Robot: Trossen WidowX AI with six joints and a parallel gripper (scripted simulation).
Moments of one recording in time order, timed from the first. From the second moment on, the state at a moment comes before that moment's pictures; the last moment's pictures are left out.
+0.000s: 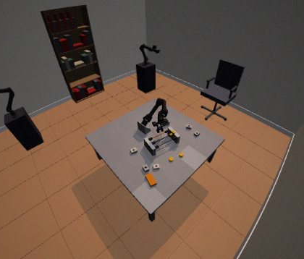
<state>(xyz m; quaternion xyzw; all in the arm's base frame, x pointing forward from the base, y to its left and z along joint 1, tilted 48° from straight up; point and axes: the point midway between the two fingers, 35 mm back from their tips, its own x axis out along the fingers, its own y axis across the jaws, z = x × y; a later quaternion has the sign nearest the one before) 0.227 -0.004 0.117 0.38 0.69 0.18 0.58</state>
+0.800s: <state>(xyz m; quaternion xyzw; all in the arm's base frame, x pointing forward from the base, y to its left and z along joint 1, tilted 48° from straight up) 0.229 -0.018 0.129 0.14 0.55 0.39 0.72</state>
